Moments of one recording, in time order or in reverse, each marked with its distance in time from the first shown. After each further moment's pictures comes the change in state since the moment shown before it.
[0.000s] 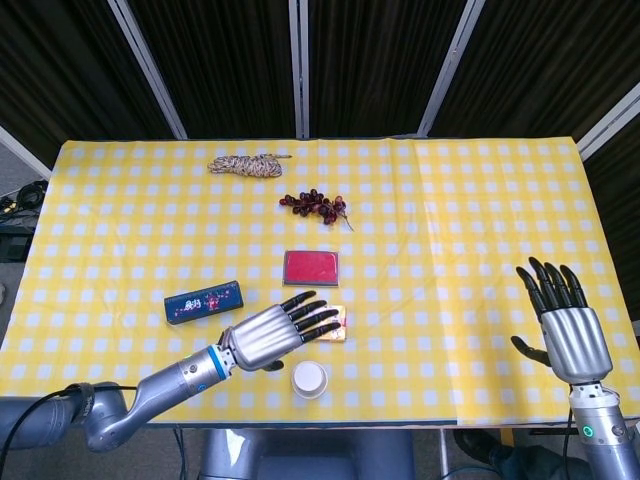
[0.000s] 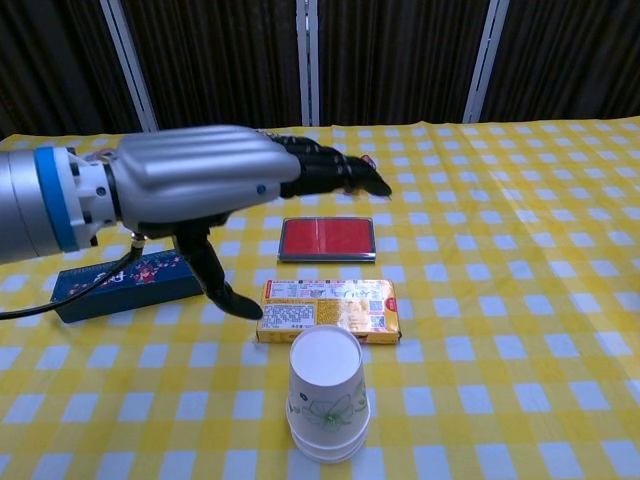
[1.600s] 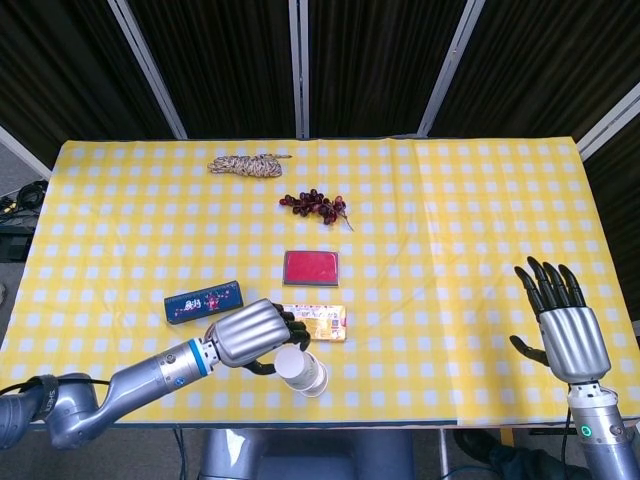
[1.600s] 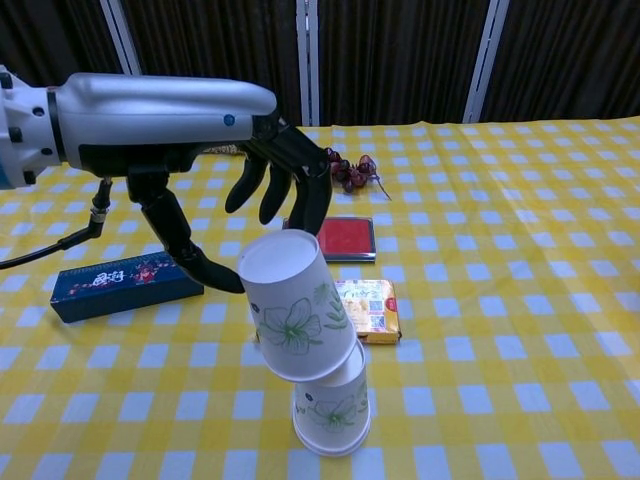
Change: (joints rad) left arm -0.035 0.192 -0.036 -0.145 0.048 -0.104 -0.273; right arm 0.009 -0.006 -0.006 -0.001 0.002 0.001 -0.016
